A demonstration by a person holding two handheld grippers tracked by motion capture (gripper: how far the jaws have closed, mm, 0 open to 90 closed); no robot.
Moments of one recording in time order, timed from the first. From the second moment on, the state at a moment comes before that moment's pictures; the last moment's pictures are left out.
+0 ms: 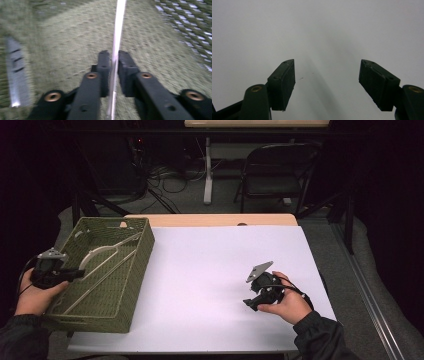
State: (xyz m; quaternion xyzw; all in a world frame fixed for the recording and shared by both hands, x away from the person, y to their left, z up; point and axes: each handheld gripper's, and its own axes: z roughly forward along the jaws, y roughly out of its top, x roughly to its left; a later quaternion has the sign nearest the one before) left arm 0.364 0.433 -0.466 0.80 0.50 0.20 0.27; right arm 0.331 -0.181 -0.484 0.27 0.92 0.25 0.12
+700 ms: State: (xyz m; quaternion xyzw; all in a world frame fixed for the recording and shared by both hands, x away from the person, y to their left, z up) left arm 0.299 0.407 -0.430 0.76 0.49 0.25 0.34; right arm 0.305 -0.207 -0.477 0.29 0.90 0.27 0.16
